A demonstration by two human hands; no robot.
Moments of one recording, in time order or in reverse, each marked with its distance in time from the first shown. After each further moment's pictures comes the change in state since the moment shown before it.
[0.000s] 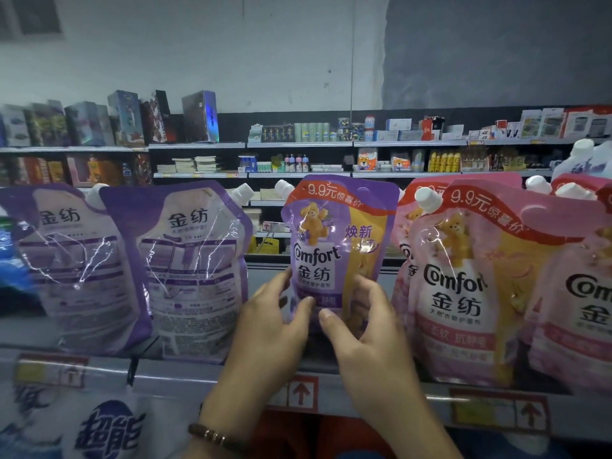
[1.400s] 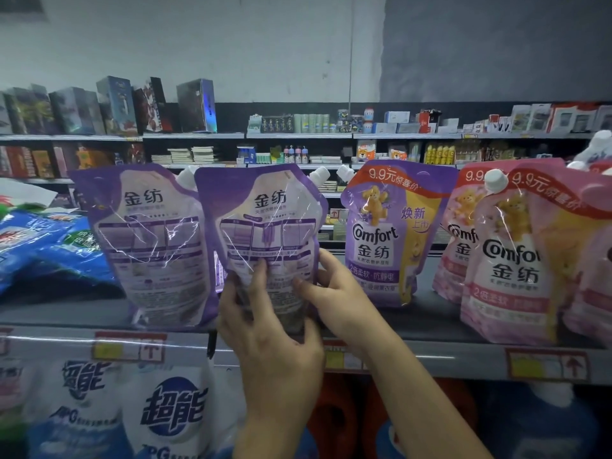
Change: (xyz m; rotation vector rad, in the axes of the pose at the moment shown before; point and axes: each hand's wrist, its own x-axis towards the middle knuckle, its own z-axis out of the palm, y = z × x) left_hand -0.052 -0.061 -0.052 0.043 0.416 -0.020; right_hand 0.014 -0.027 0.115 0.326 -0.400 0.045
